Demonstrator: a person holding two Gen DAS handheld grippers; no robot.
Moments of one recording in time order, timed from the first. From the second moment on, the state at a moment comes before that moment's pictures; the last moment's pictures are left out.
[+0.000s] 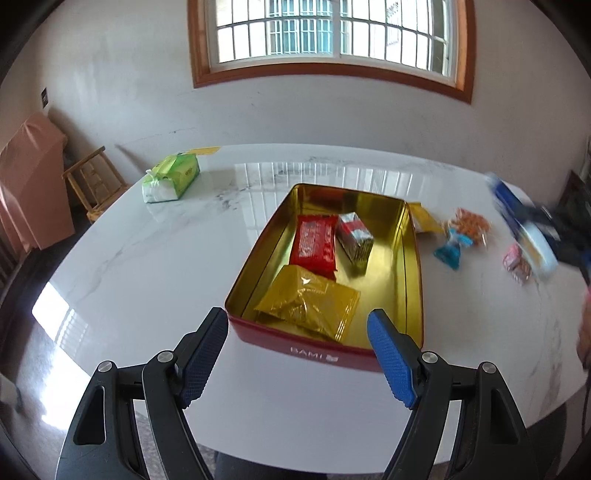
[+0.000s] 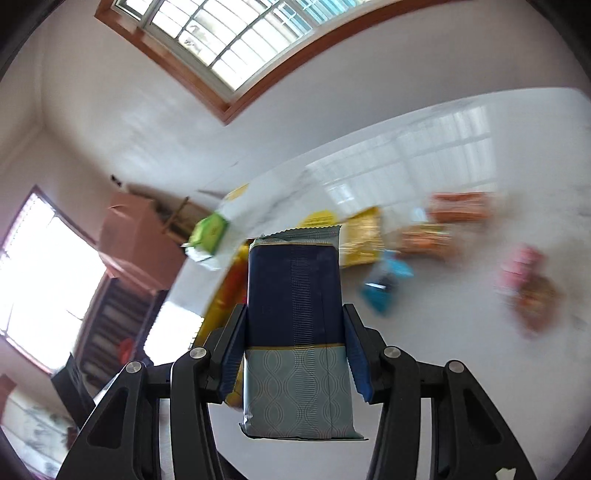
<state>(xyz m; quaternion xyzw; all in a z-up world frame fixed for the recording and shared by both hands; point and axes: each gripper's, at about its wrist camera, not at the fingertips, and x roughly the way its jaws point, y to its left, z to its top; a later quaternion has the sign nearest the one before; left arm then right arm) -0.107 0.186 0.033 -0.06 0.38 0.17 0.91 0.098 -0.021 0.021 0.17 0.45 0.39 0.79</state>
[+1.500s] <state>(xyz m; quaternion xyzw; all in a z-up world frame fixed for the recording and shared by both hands) -0.109 0.195 0.015 -0.02 0.42 0.18 0.89 0.086 -0.011 0.008 0.06 0.37 0.29 0.88</state>
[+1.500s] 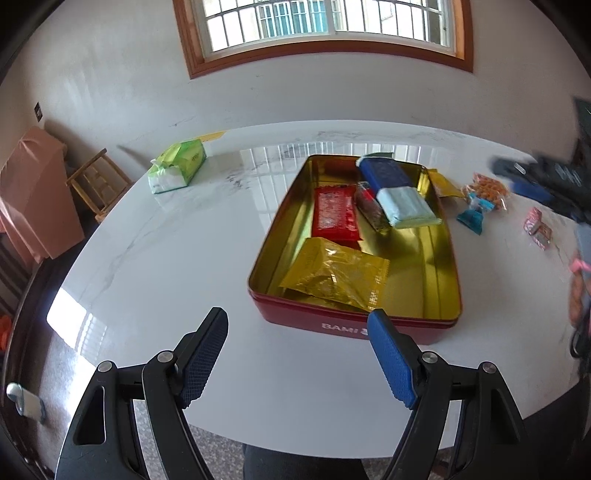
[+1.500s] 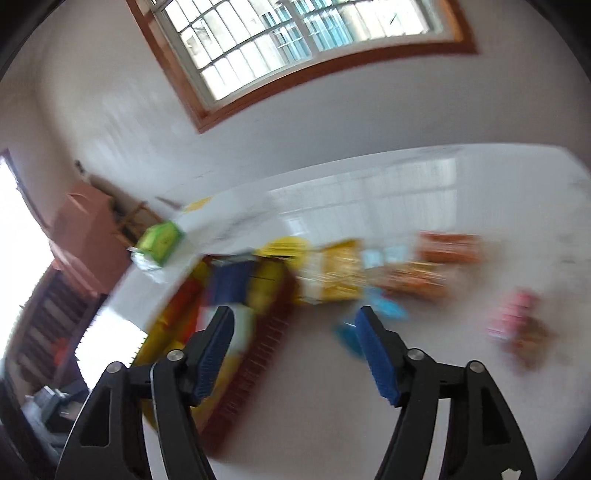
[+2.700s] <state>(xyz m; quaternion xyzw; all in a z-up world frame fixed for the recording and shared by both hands) 0.117 0.047 -0.026 0.01 0.50 -0.06 0.86 0.087 -0.279 -0.058 0.13 0.39 0.11 0.91</state>
